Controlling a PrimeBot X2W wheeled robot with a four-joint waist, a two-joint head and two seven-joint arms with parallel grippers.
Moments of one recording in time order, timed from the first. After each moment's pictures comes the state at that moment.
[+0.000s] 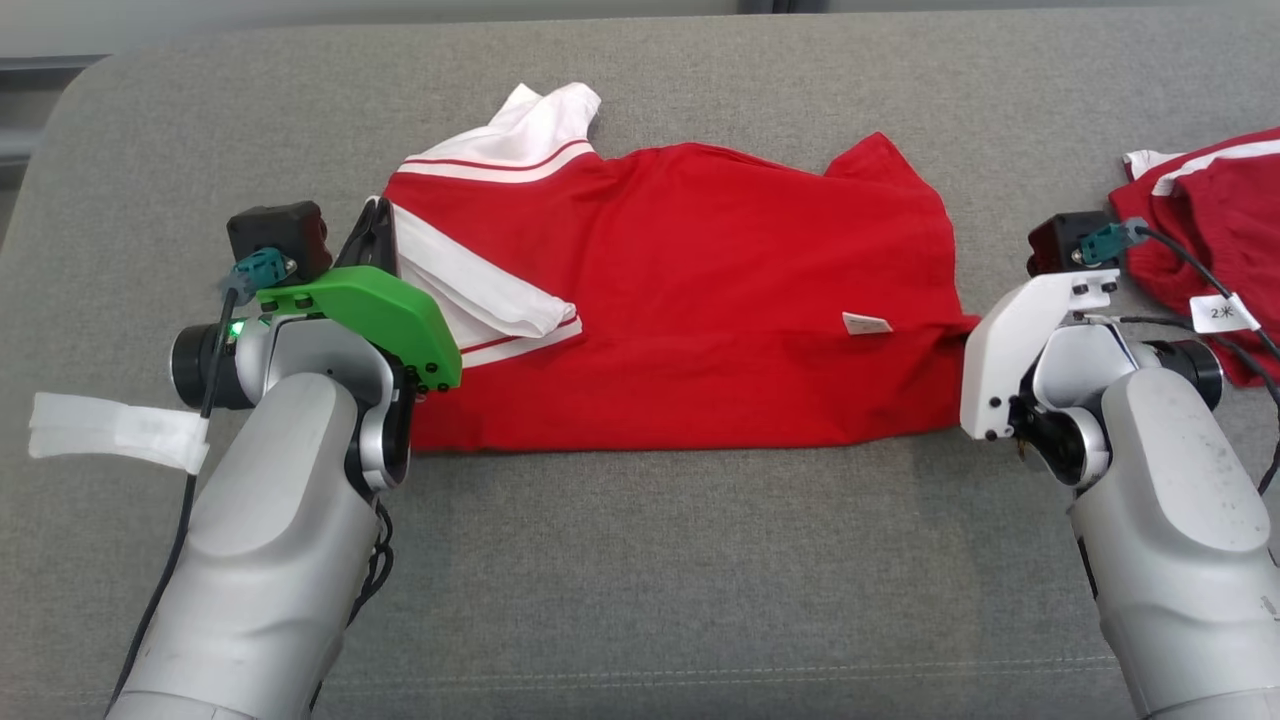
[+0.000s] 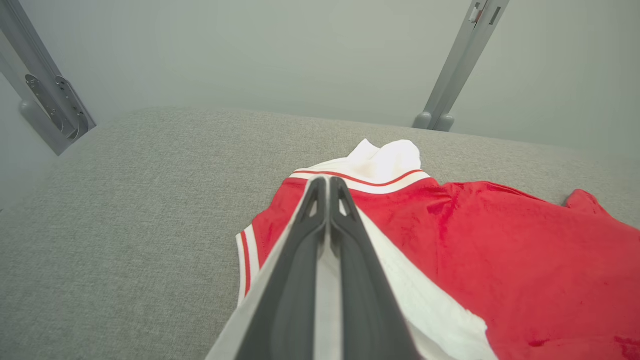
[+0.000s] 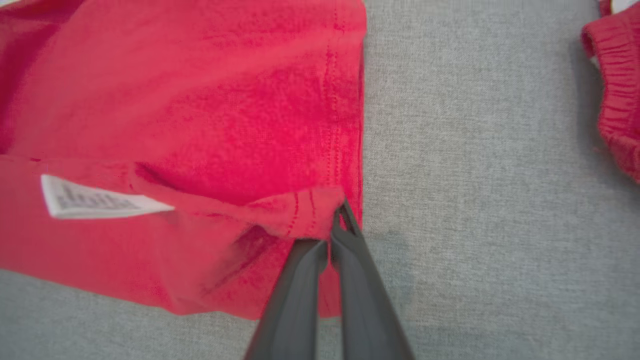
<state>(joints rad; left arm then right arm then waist) -0.72 0.15 -0.45 0.65 -0.60 0.17 -0.04 -0.58 -0.13 0.01 0.50 0.21 0.13 0.61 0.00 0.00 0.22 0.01</state>
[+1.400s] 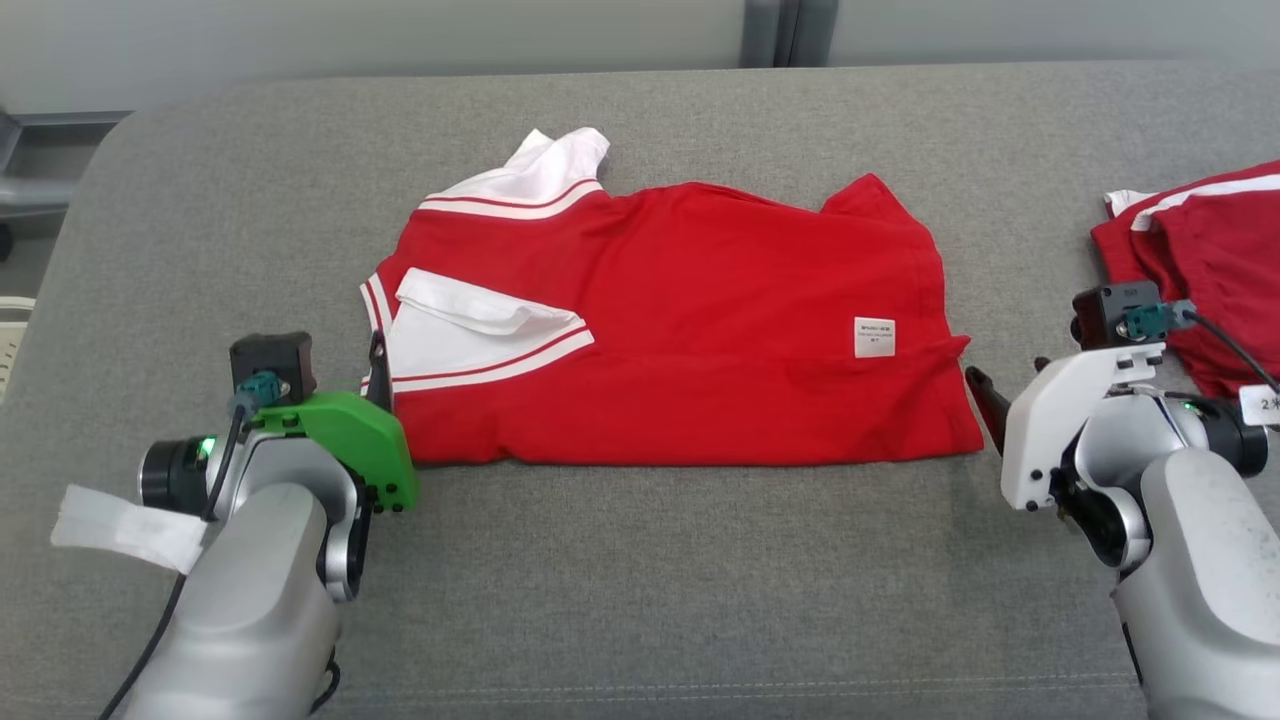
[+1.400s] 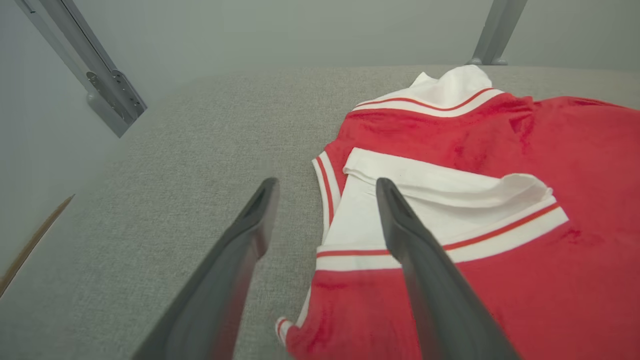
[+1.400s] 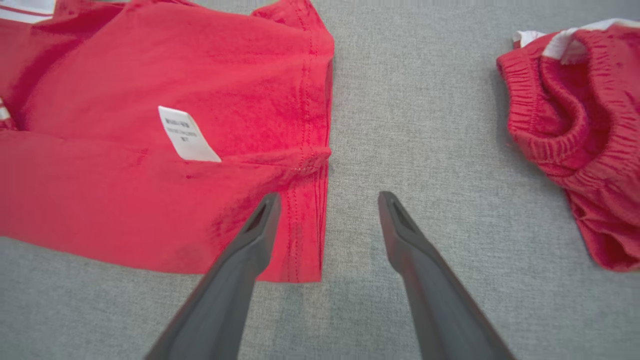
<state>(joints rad) -0.66 0.20 -0.52 0.88 -0.57 0.13 -0.16 -0.43 -0.20 0.03 0.38 0.23 0.13 0.50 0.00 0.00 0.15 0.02</state>
